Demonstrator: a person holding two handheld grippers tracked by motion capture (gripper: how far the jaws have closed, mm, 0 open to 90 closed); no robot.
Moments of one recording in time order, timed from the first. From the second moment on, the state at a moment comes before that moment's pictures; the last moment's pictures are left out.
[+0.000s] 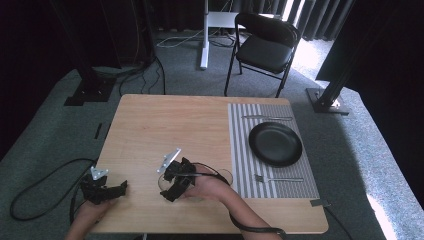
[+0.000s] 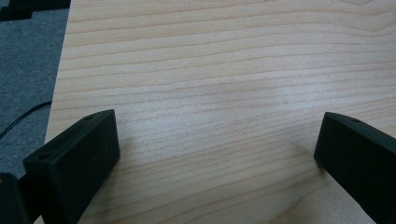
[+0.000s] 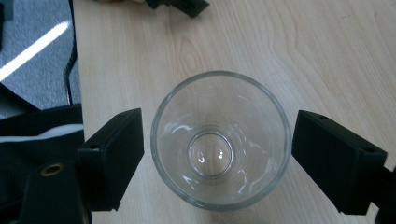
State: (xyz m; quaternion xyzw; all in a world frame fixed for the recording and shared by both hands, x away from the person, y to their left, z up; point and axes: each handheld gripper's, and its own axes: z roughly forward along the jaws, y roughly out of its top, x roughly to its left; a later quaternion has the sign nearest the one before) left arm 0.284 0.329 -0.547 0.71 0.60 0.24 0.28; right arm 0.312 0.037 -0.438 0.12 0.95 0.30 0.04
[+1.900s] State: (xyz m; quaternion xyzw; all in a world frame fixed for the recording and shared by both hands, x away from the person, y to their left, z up) left arm 0.284 0.329 -0.547 0.71 0.60 0.24 0.28; right arm 0.344 0.046 -0.433 0.20 0.95 0.23 0.07
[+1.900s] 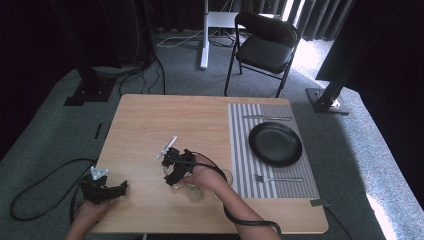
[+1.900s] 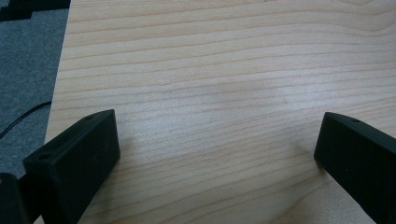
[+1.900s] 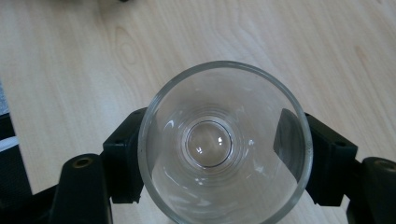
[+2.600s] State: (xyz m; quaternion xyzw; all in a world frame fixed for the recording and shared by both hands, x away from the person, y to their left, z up) left arm 0.285 0.329 -0.547 0.71 0.60 0.24 0.28; right arm 0.373 0.000 -0.430 0.26 0.94 0.22 0.10
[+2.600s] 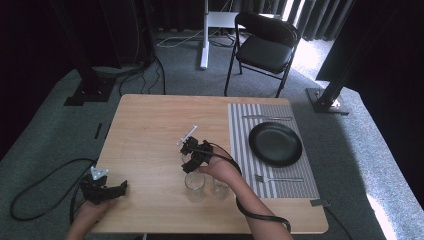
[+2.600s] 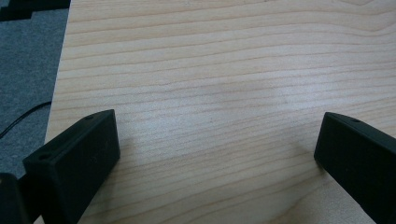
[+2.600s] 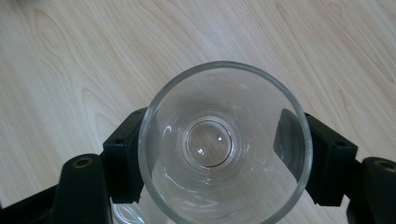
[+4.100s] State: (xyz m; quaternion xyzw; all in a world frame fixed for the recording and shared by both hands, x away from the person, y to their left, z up) left arm 0.284 0.329 -0.547 0.71 0.60 0.24 0.28; right arm 0.402 -0.101 -0.427 0.36 0.91 0.18 0.13
